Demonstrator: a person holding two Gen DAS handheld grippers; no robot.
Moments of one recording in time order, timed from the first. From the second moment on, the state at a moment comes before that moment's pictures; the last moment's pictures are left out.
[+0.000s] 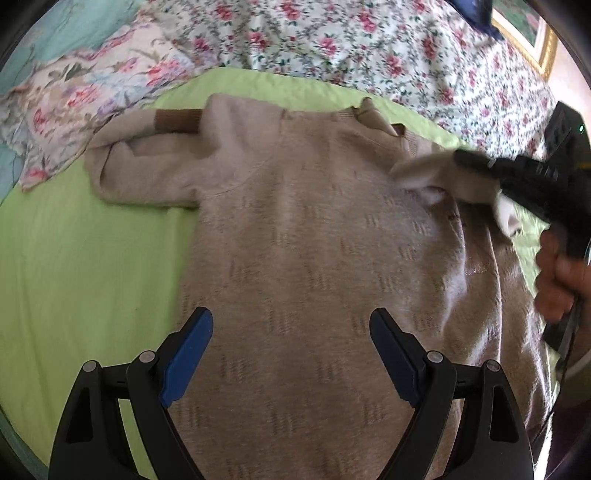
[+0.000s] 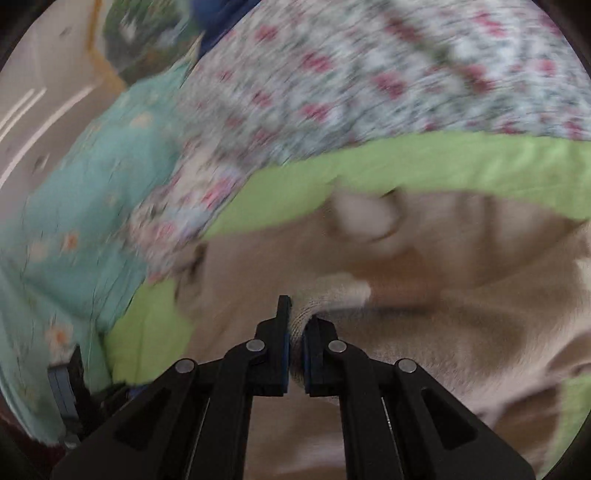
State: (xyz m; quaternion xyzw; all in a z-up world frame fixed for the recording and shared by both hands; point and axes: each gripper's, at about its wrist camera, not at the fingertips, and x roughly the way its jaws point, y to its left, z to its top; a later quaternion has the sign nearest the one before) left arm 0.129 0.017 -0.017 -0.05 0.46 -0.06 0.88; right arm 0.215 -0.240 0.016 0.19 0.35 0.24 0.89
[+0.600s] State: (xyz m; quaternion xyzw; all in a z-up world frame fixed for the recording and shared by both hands) left arm 0.221 -0.118 -0.022 -0.02 0.47 -0.17 0.86; right arm 0.142 -0.311 -0.030 0.29 0.38 0.16 0.86
